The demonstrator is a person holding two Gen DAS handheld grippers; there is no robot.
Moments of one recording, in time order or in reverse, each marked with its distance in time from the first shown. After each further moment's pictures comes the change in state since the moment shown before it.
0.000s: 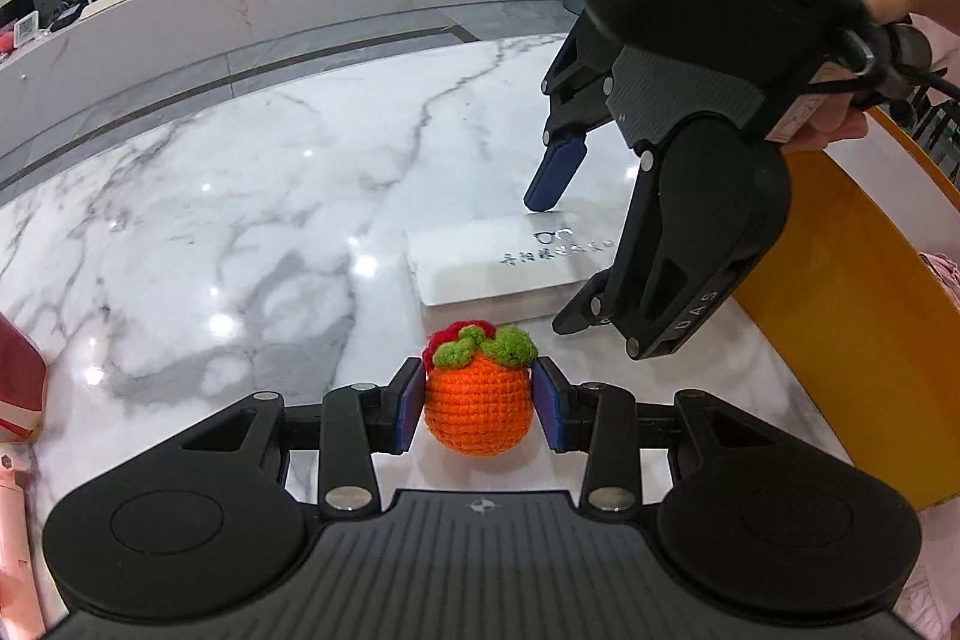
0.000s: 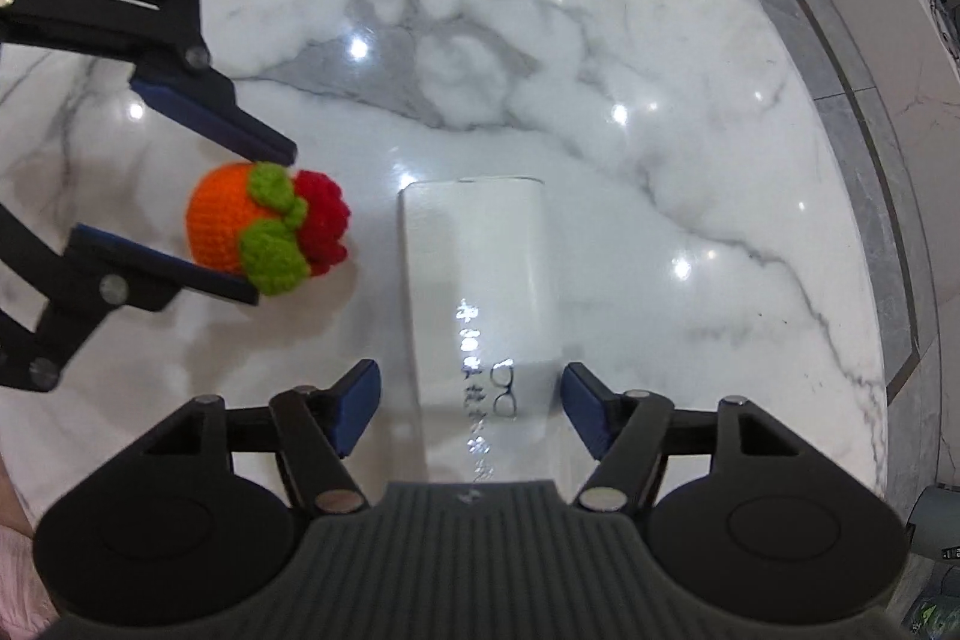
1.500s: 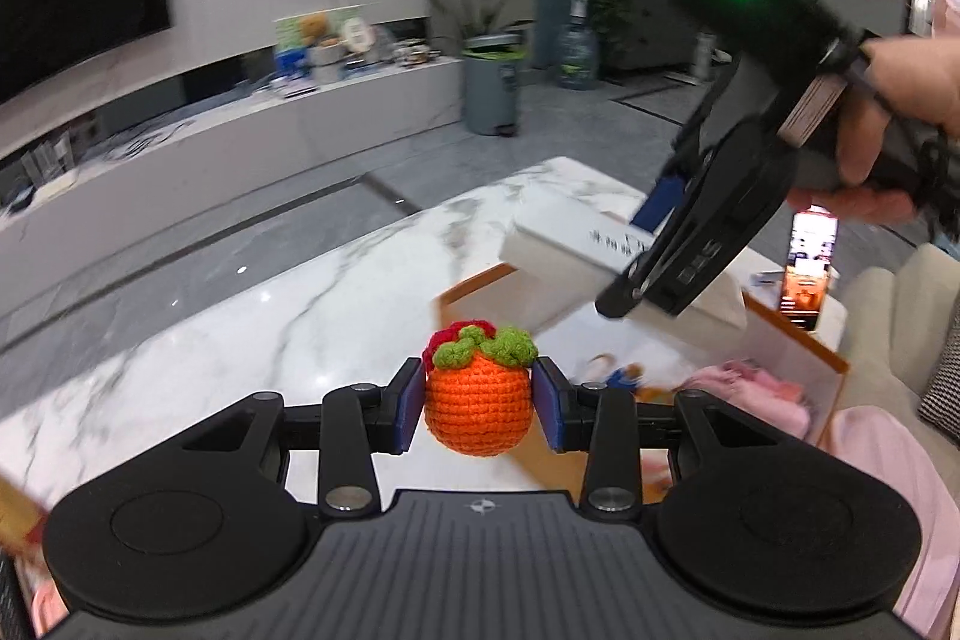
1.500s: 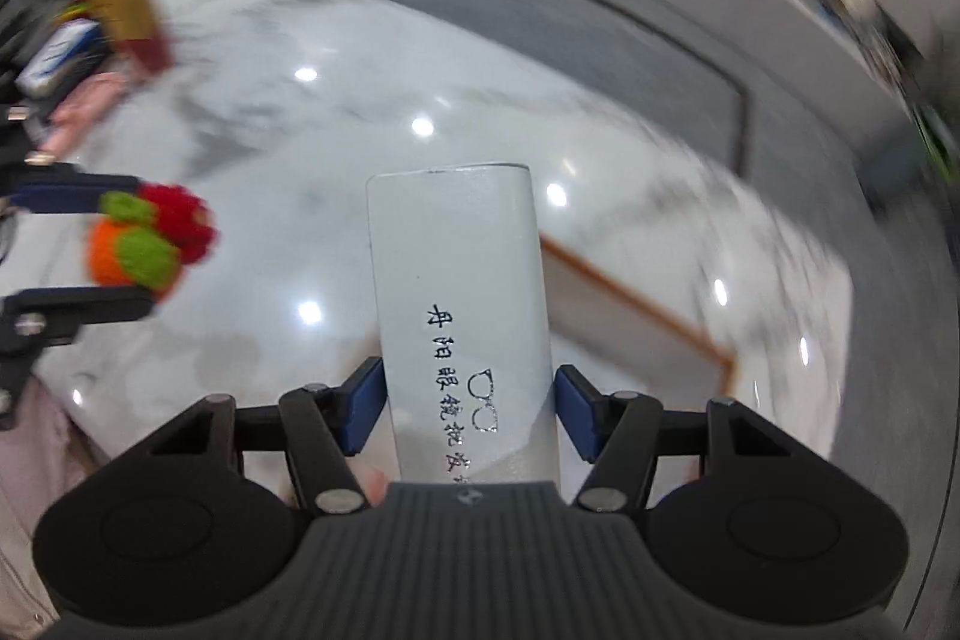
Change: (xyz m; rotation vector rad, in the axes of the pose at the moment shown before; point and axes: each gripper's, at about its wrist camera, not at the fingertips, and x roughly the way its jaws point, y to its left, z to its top) left arm -0.099 -0.142 0.067 0.215 -0.223 -0.065; right arm -0.182 0.002 -0.203 0.757 -0.121 -0.176
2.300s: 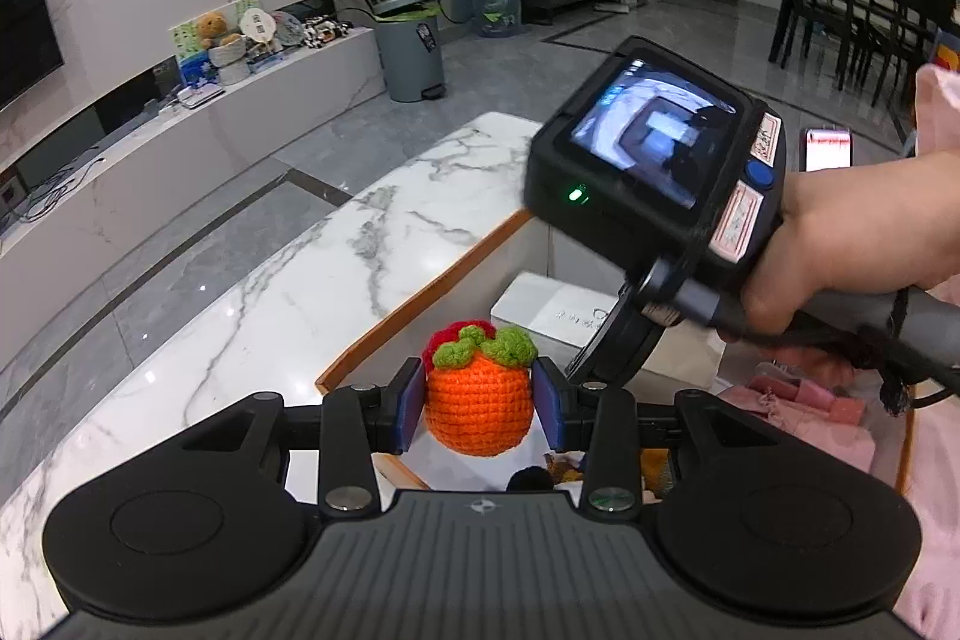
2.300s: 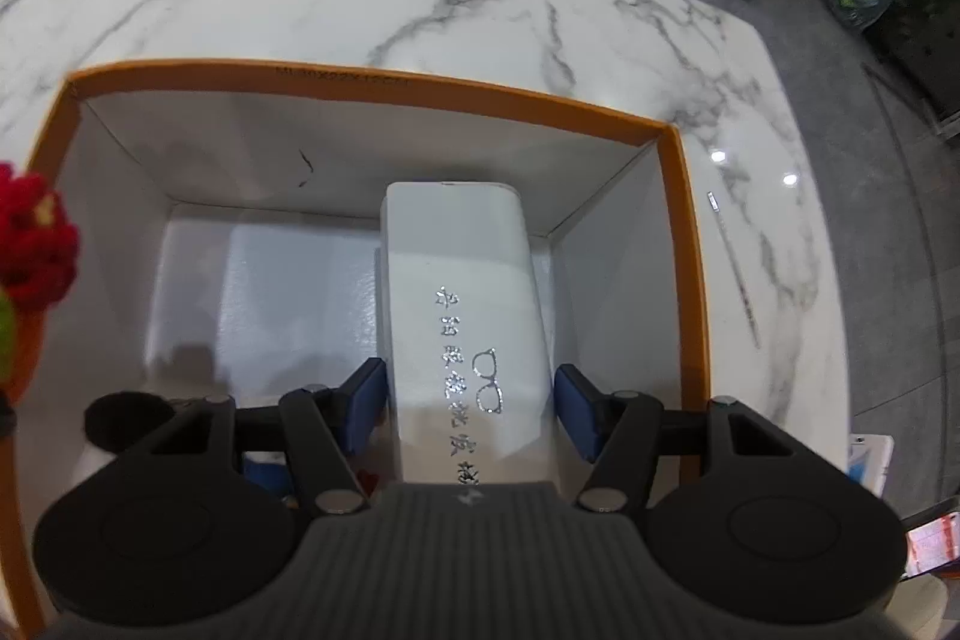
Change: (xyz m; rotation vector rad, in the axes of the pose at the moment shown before) left arm 0.126 -0.040 0.021 0.185 0.087 -0.057; right arm 0.149 -0.064 -0.030 0.376 0.152 -0.215
